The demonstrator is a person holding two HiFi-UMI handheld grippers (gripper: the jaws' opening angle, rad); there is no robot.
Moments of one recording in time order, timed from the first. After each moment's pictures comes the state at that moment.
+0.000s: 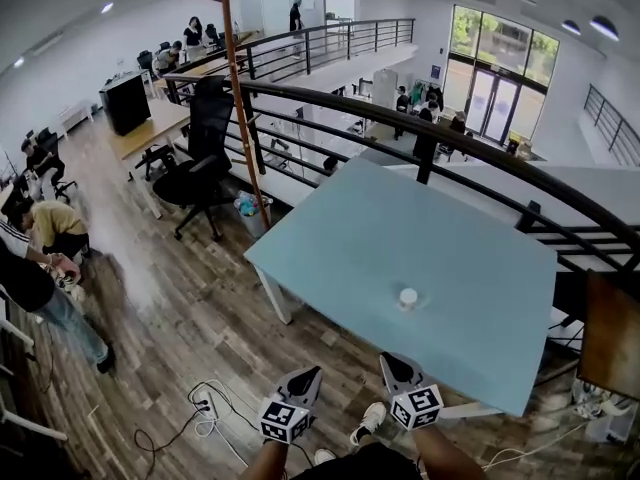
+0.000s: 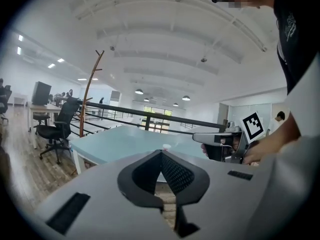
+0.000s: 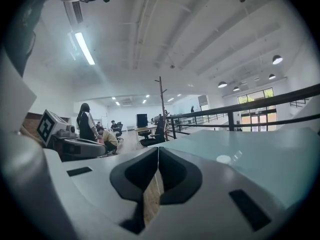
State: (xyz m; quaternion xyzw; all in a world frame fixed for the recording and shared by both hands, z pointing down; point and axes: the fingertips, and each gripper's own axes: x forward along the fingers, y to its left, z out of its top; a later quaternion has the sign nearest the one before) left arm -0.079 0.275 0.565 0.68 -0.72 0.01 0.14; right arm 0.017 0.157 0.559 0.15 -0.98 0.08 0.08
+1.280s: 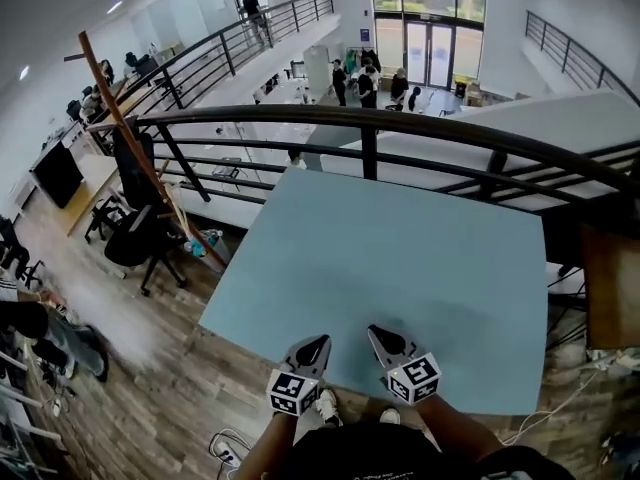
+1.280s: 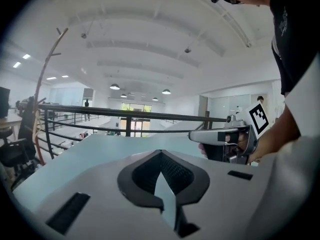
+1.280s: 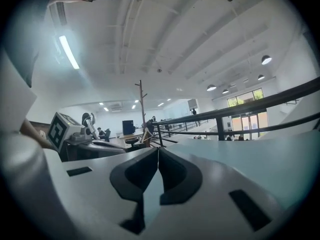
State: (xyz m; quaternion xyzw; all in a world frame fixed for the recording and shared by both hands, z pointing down) left arm -0.141 -0.031 0.545 0.76 -0.63 0.07 0.12; right arm -0.056 -0.084 0.536 0.19 -0.97 0.10 0.04
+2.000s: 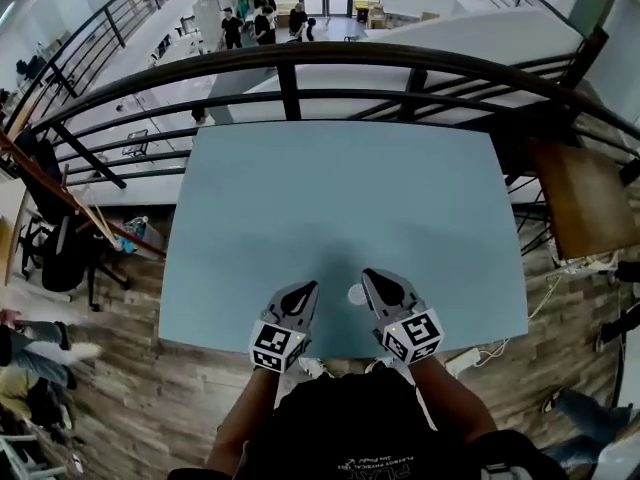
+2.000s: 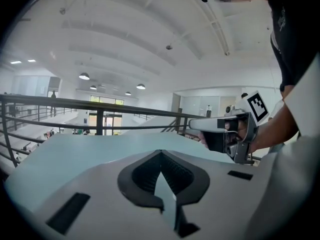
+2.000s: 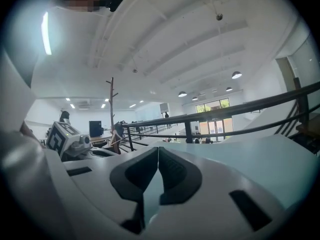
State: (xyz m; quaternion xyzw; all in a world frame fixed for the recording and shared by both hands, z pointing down) left arm -0.146 -0.115 0.567 0.87 -0.47 0.08 0.11; right arm -0.045 -0.139 0.530 0.38 -0.92 0.10 0.04
